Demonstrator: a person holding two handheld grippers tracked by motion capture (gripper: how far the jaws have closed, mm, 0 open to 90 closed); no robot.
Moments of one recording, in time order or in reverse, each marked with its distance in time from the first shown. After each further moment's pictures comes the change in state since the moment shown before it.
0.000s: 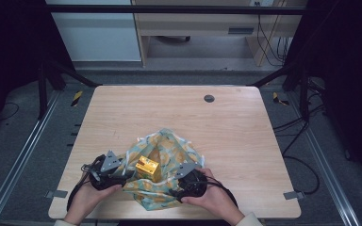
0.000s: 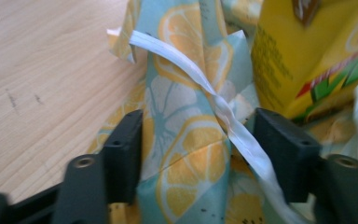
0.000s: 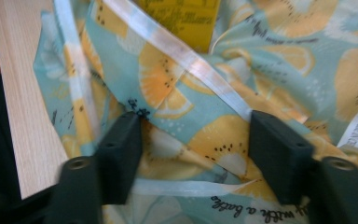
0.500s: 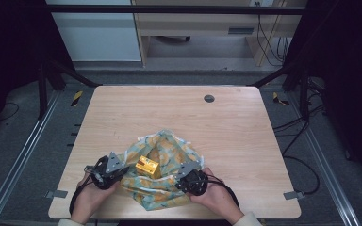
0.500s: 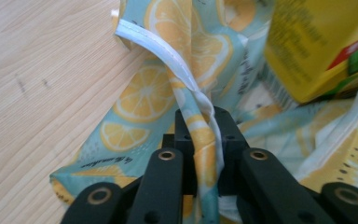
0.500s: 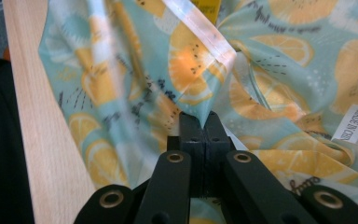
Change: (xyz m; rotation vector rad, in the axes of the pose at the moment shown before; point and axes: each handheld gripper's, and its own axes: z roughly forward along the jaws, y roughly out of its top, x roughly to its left) left arm -0.001 -0.003 0.005 0.084 0.076 0.038; right arm -0.006 -0.002 -0.004 0.028 0.041 -0.014
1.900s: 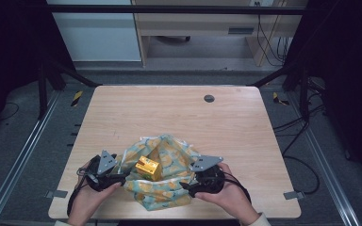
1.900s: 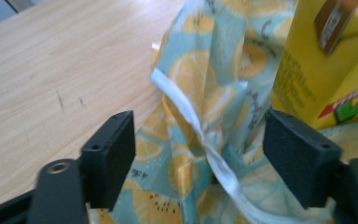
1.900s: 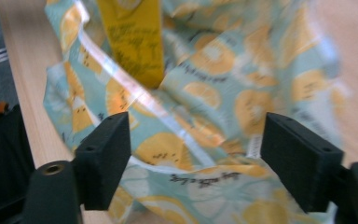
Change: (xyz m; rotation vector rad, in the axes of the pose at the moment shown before) left arm 0.000 0.005 -0.022 -0.186 0.060 -0.114; right arm -0.007 -0.002 -0.059 -0.182 -0.128 0.089
